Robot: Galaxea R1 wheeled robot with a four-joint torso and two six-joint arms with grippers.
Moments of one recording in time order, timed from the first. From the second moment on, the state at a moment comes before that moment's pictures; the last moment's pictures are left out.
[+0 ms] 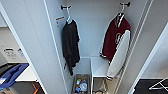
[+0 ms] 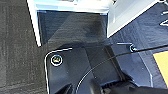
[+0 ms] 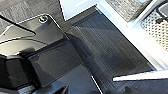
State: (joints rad) left arm 1.40 2.85 -2.66 0.84 -0.34 -0.68; right arm -1.19 3.14 -2.96 -1.83 0.11 0.86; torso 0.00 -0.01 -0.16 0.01
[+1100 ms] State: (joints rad) left arm 1.41 2.86 -2.66 0.85 -0.34 -0.68; right arm -1.06 3.18 -3.00 -2.11 -0.25 0.85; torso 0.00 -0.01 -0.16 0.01
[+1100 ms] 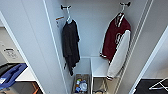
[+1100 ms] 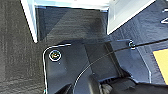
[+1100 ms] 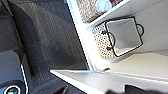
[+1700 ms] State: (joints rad) left arm 1.41 2.87 -2.67 0.85 -0.34 -0.68; right arm -1.06 3.18 -2.96 -2.04 -0.13 0.86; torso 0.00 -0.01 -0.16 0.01
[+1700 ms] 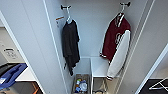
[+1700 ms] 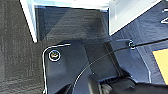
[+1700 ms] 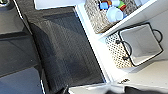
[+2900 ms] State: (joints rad) left arm 1.41 2.87 -2.67 0.85 -0.34 -0.68; right arm -1.09 2.95 -2.90 -1.52 -0.15 0.88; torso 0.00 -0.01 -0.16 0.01
